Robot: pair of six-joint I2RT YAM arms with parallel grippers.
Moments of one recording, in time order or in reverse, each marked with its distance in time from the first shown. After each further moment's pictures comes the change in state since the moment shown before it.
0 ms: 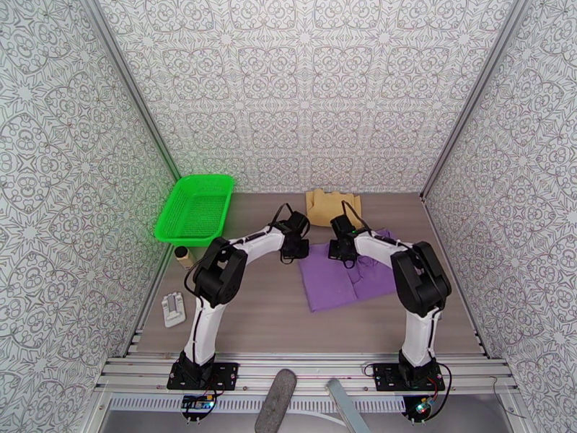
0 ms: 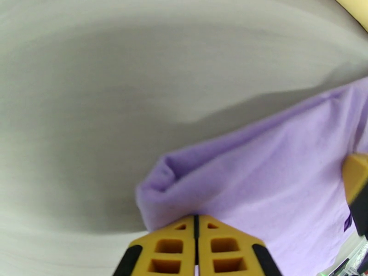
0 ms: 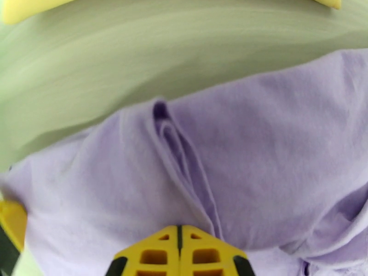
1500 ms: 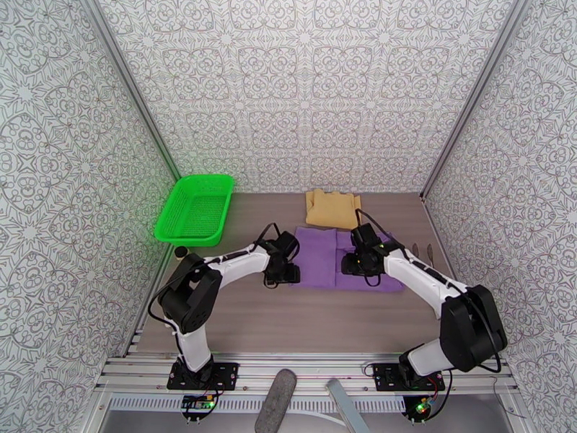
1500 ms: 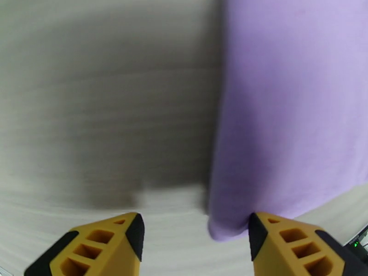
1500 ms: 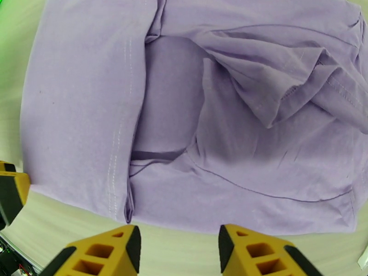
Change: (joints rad) left arm -0.072 -0.348 -0.437 -0.051 -0.029 -0.102; right arm -0.021 -0.430 -0.278 -0.174 -0.056 -0.105
